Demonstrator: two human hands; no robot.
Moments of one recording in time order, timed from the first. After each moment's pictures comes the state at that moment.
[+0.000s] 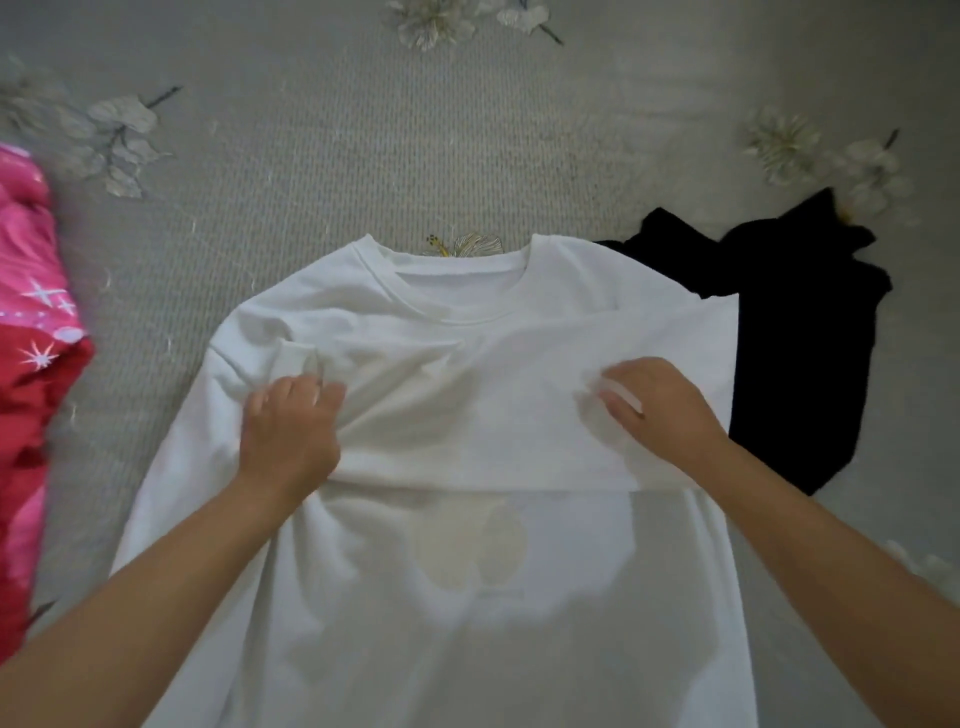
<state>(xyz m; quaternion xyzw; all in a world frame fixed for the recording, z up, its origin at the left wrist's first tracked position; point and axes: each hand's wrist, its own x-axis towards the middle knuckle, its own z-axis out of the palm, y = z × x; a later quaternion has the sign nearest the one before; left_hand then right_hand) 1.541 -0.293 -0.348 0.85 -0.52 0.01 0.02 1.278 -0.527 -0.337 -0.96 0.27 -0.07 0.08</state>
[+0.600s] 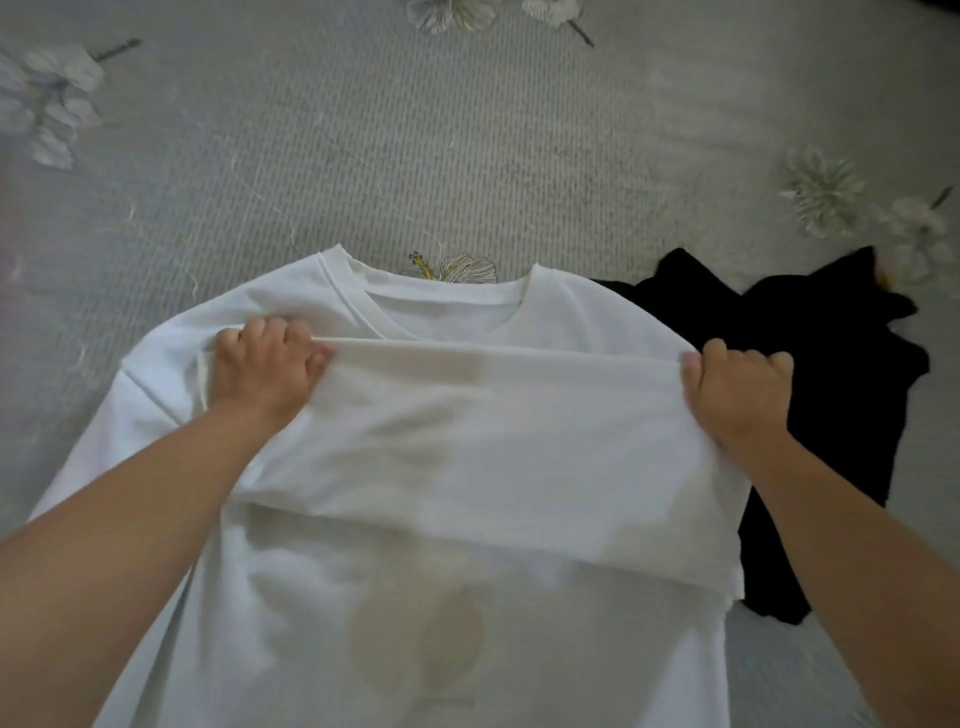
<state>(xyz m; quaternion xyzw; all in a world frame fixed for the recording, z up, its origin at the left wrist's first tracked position) 1.597 -0.383 -0.402 0.89 -0.46 -0.02 0.03 1.284 -0.656 -0.365 -0.89 0.43 0.02 -0.12</state>
